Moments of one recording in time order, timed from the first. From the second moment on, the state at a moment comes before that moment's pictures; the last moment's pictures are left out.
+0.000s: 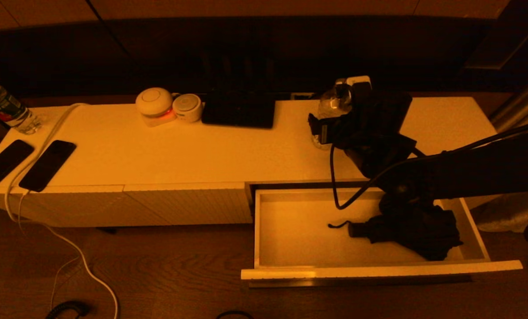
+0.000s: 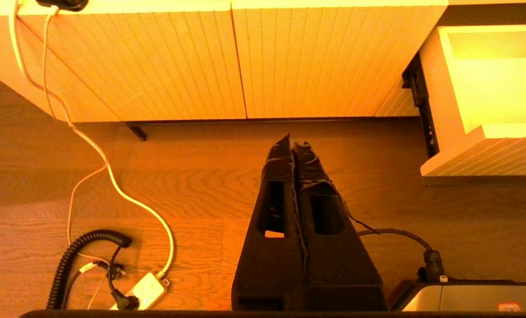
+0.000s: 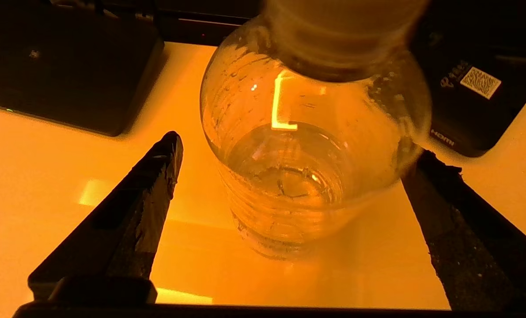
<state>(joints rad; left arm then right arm) 0.00 0.00 0.00 0.00 0.00 0.00 0.50 2.09 -1.44 -0.79 -0.38 -0.08</state>
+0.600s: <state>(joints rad) 0.00 0.00 0.00 0.00 0.00 0.00 0.47 2.20 -1.59 -0.83 -0.40 -0.09</state>
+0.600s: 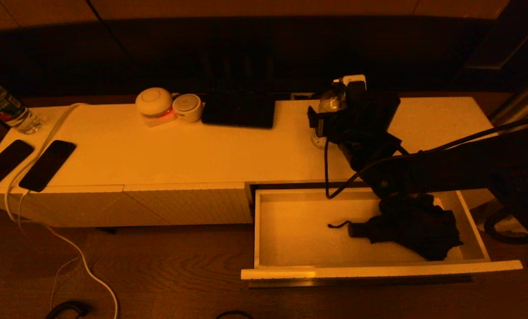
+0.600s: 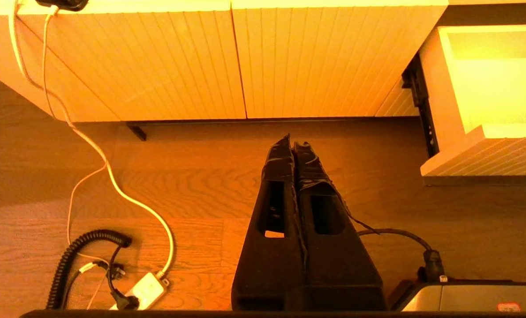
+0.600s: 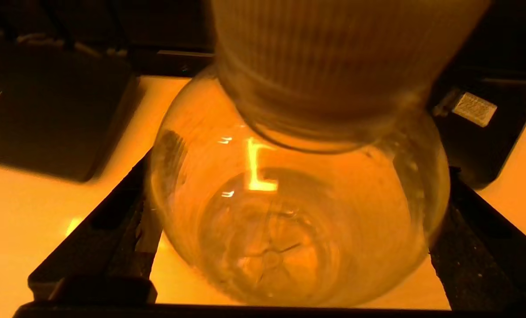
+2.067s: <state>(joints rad) 0.00 0.00 0.00 0.00 0.00 0.00 0.47 2.05 -1.44 -0.67 -0.34 -0.10</state>
